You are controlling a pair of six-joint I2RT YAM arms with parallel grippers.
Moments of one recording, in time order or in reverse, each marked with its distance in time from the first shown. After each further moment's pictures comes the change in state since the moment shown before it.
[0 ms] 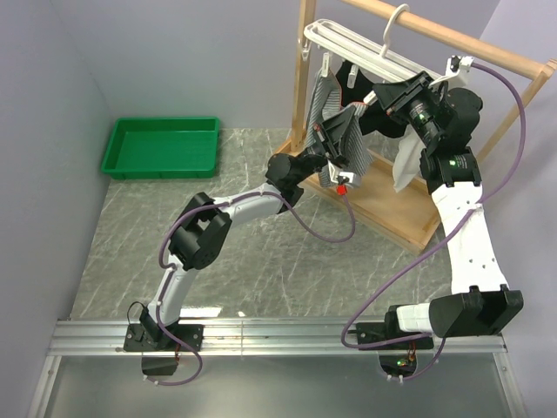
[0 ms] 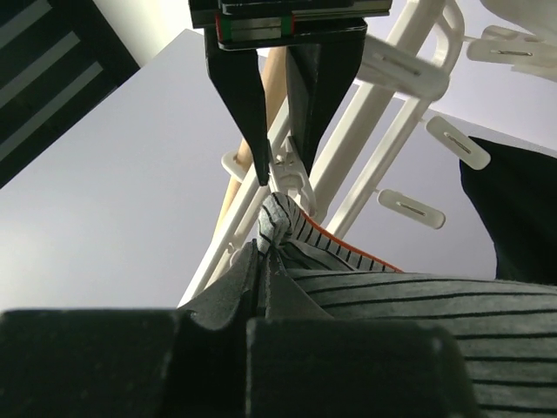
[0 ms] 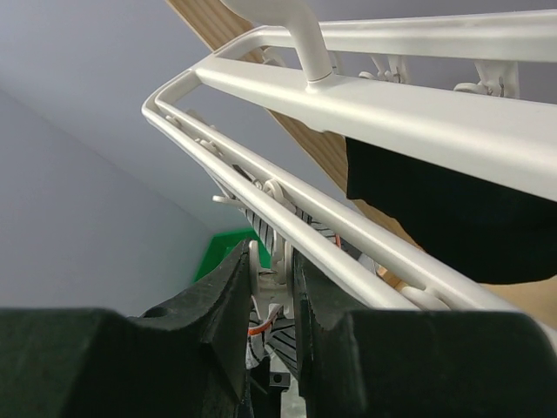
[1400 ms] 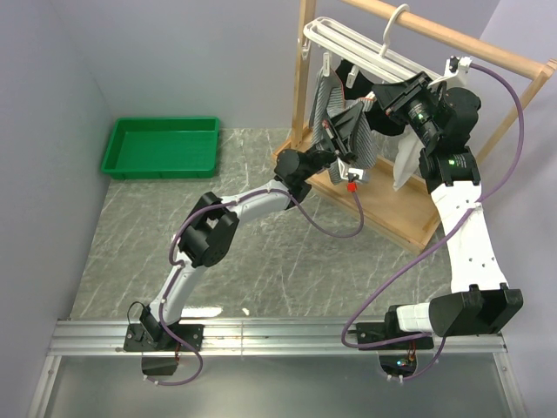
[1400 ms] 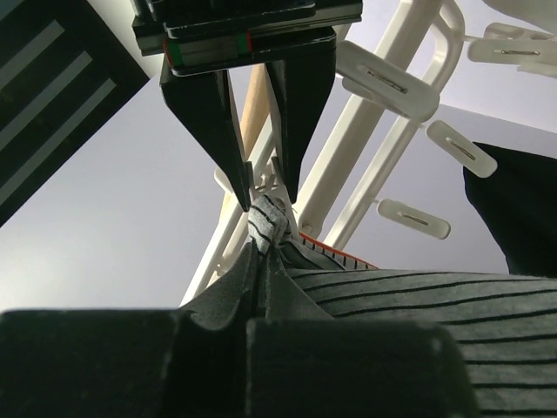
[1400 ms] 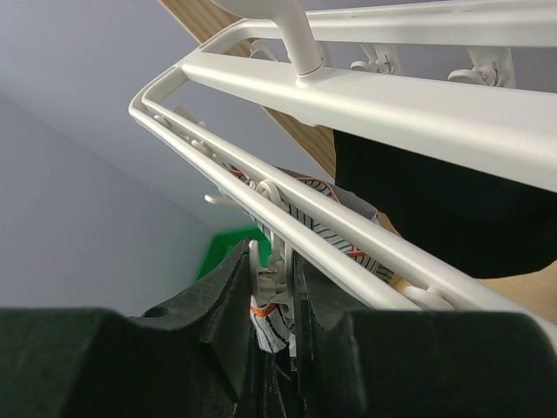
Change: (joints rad) left arm -0.008 0.093 0.154 -0.061 0.001 0.085; right arm 0.005 0.008 0.001 -0.013 0.007 0.014
